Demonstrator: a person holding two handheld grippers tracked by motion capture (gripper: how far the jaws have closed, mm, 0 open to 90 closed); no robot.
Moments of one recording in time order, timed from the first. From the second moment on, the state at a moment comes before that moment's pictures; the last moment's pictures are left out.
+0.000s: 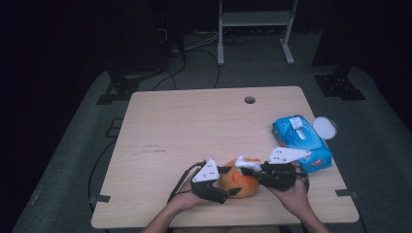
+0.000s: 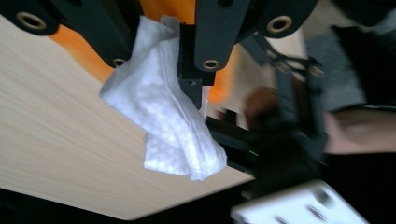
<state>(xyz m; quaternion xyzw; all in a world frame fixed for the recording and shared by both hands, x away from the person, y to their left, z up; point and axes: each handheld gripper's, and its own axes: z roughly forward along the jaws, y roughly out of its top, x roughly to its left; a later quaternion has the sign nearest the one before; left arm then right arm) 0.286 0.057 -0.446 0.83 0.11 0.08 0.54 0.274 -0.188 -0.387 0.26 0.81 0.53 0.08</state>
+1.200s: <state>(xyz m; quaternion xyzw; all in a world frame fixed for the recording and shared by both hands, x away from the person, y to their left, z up) 0.271 0.047 -0.444 0.84 0.05 0.13 0.52 0.281 -0.191 -0.387 0.25 0.83 0.50 0.05</state>
